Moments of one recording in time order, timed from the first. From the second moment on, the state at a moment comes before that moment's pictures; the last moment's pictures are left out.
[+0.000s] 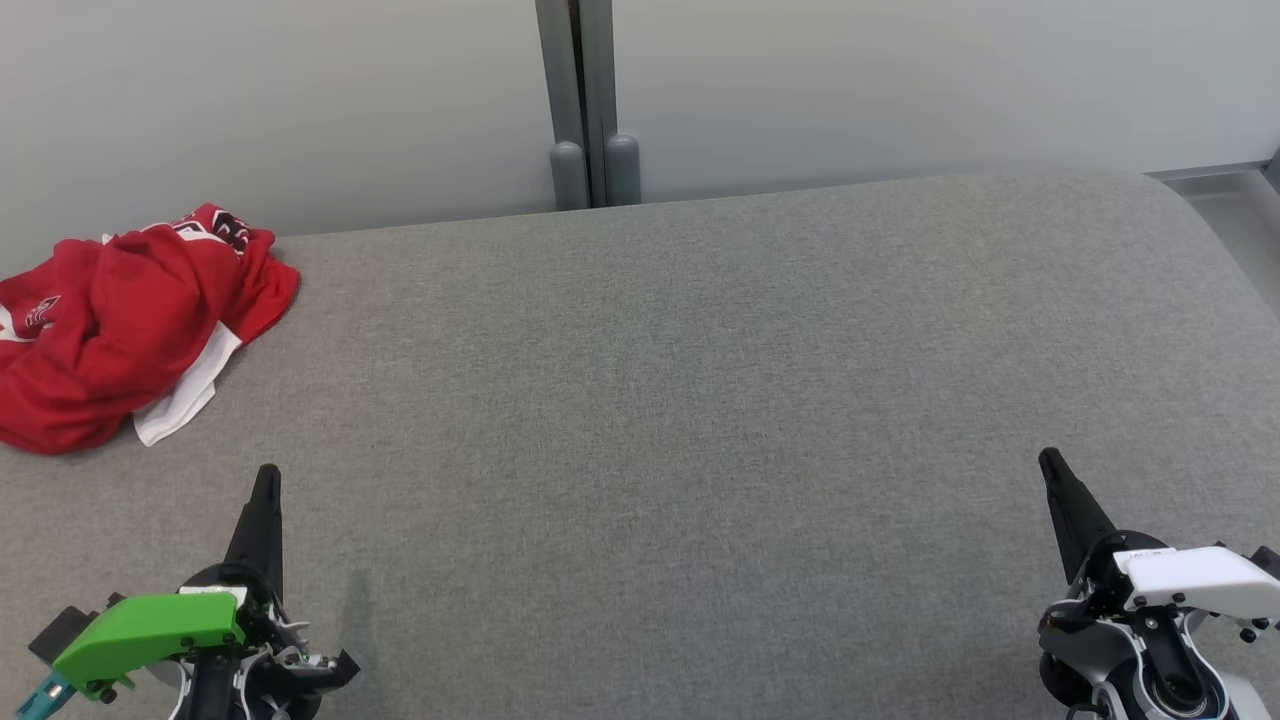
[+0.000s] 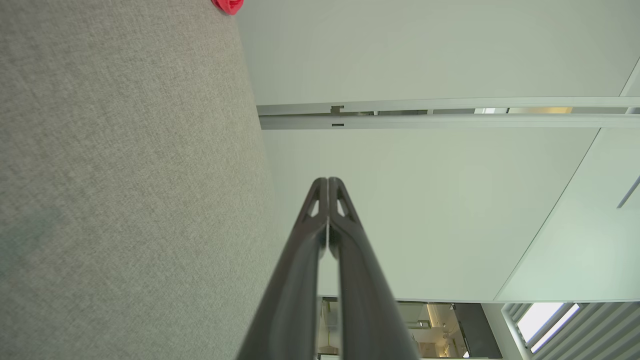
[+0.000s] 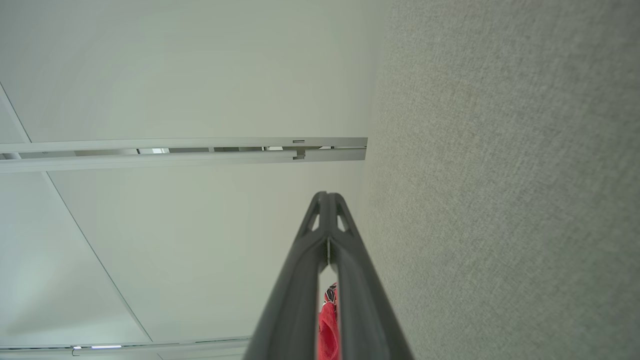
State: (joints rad) left arm -0.10 0.05 0.11 0.25 -1.62 -0.13 0.11; right arm -0.10 -0.05 -0.11 0.25 1.61 0.13 0.11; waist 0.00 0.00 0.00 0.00
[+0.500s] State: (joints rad) left arm -0.10 0.05 0.11 0.25 -1.62 -0.13 0.11; right arm -0.10 -0.05 -0.11 0.25 1.61 0.13 0.11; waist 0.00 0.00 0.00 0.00
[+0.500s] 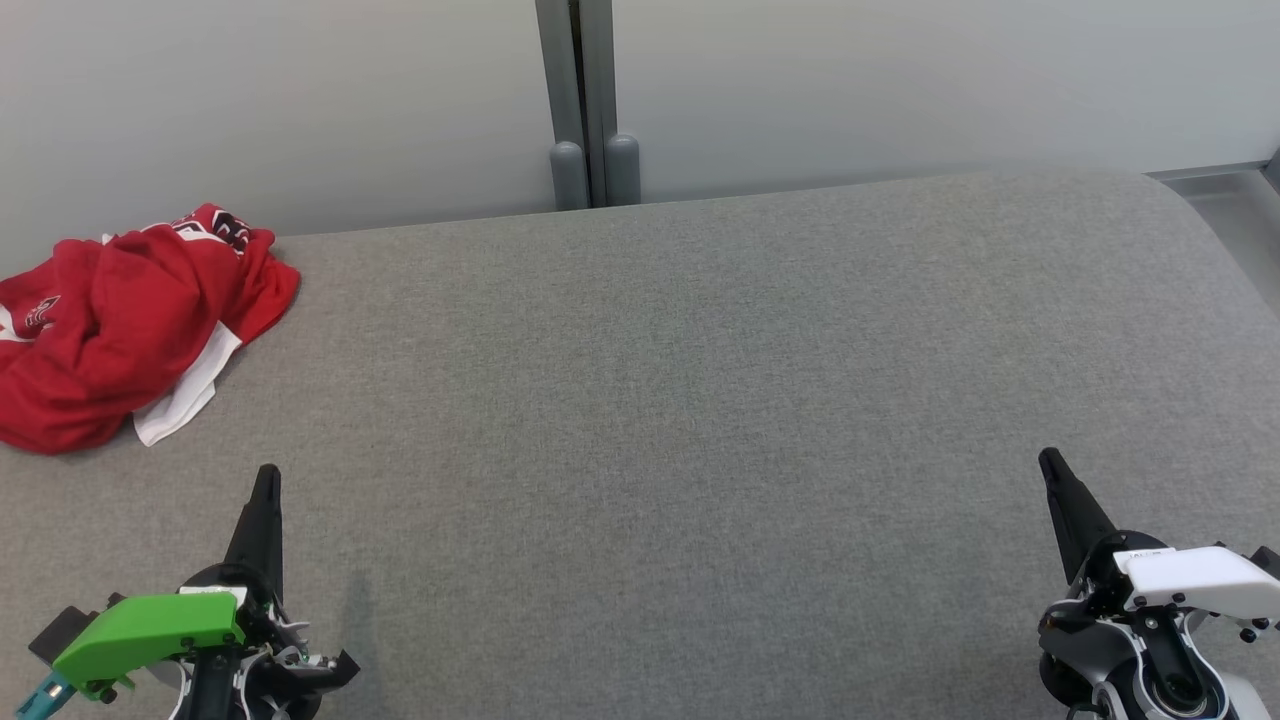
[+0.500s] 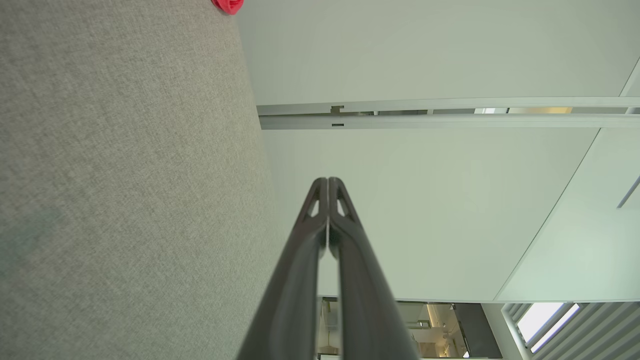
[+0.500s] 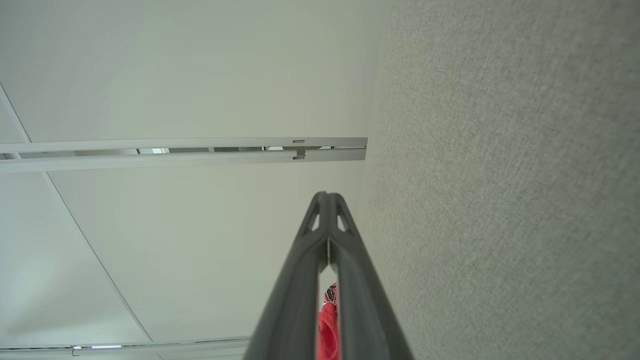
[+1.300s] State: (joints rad) left arm -0.10 0.05 0.11 0.25 -1.62 -0.13 0.11; right arm -0.10 -0.05 -0.11 0.25 1.61 0.13 0.11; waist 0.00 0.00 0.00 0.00
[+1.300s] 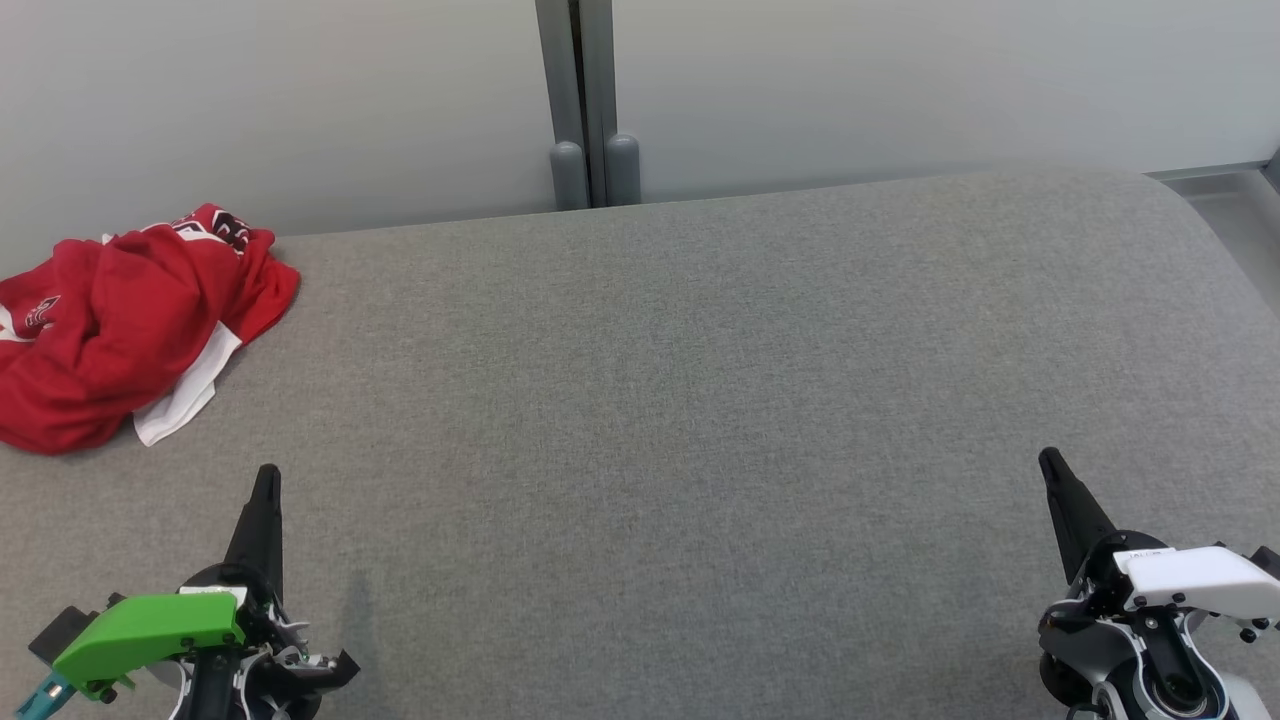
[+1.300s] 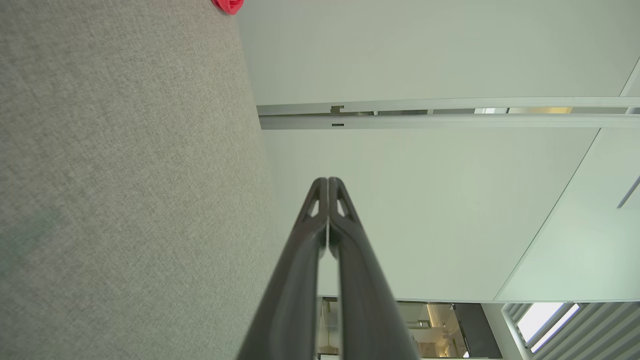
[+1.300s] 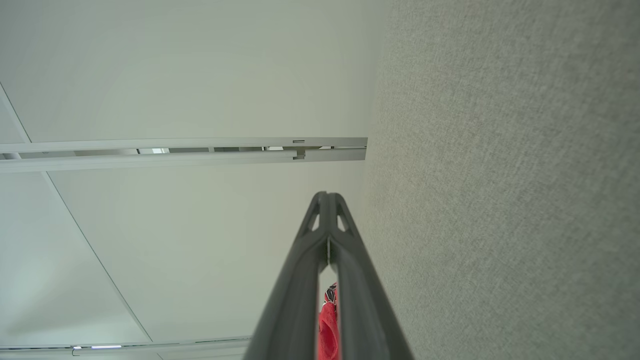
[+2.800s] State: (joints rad) left arm -0.04 0.04 0.03 0.17 -1.30 -0.12 -0.02; right arm -0.07 -0.03 -0.11 0.20 1.19 0.13 -0.02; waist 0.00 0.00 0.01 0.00
